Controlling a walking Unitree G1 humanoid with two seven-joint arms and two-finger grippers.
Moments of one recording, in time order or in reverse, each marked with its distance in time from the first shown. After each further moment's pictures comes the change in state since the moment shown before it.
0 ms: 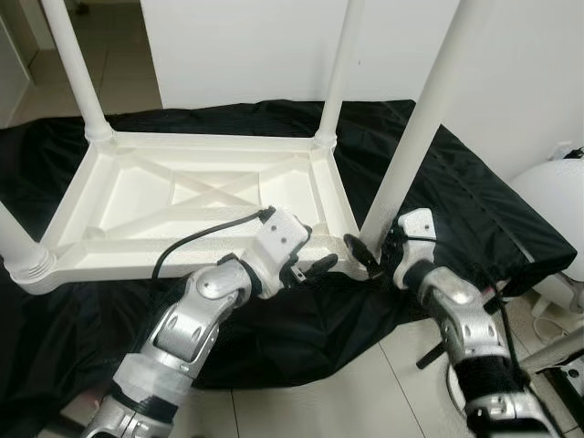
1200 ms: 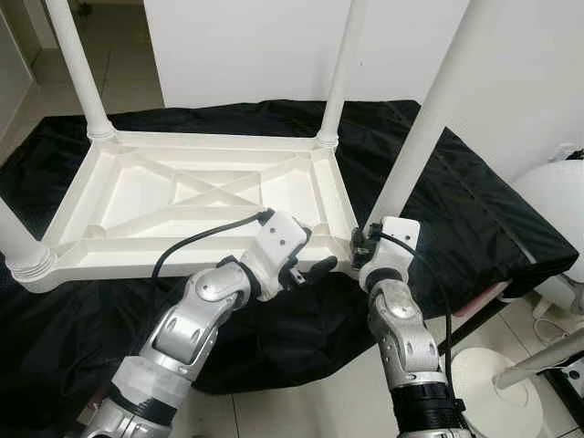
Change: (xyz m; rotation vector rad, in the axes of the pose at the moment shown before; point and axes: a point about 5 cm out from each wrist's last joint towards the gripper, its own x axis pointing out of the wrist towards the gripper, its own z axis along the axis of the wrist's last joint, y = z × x) left arm -0.002 -0.003 -0.004 -0.017 0.007 -0.009; right arm 0.002 0.062 0.004 0.289 -0.015 -0.572
